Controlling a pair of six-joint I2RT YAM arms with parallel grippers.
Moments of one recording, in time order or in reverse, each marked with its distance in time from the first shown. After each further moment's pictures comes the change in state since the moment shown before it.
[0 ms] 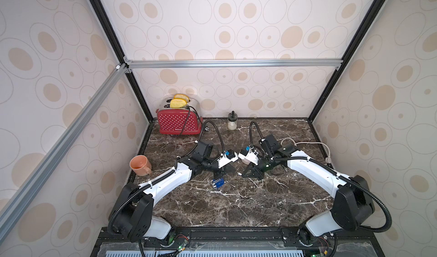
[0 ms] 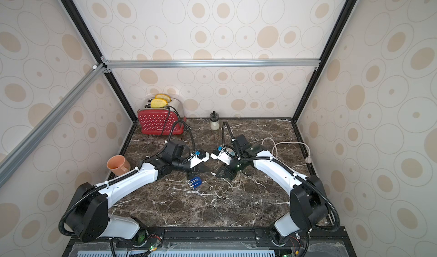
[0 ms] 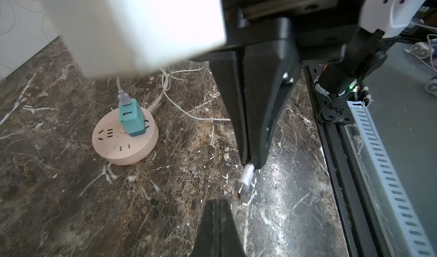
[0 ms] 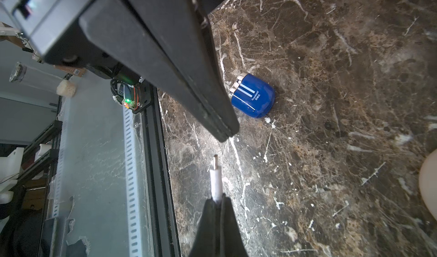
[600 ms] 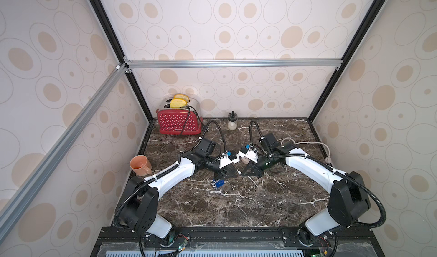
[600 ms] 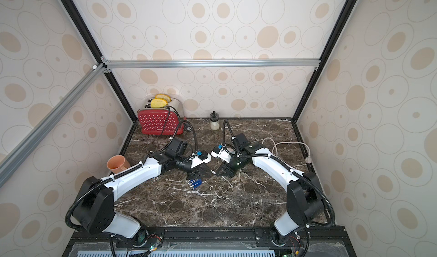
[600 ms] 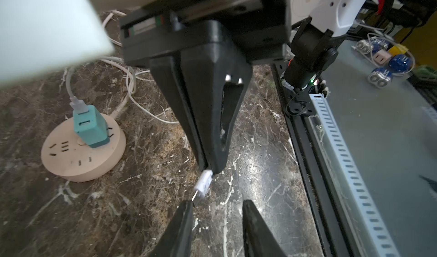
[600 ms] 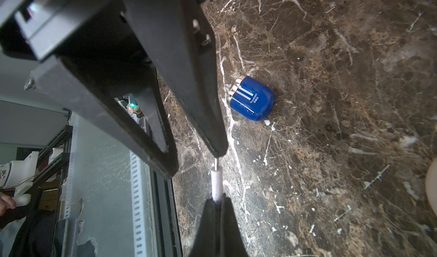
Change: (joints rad) left arm 0.003 0.088 0.105 -0.188 0.129 0.135; right arm -0.014 0.050 0.030 -0.012 -0.037 -0.001
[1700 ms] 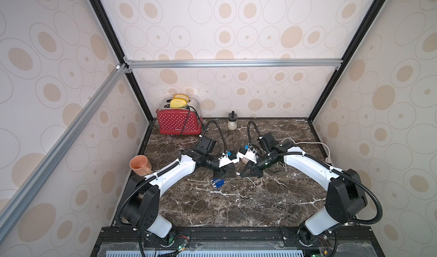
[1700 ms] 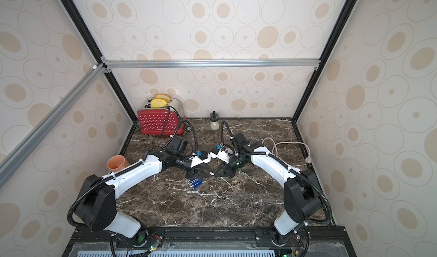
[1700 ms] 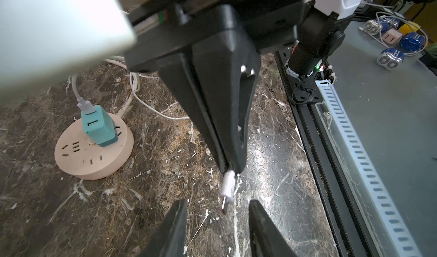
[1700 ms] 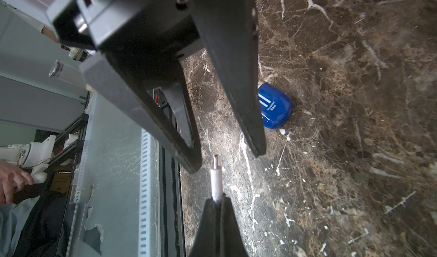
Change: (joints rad) left arm 0.025 0.025 0.043 -0.062 -0.019 0.091; right arm 0.001 0.032 0.028 -0.036 -0.079 -0.089
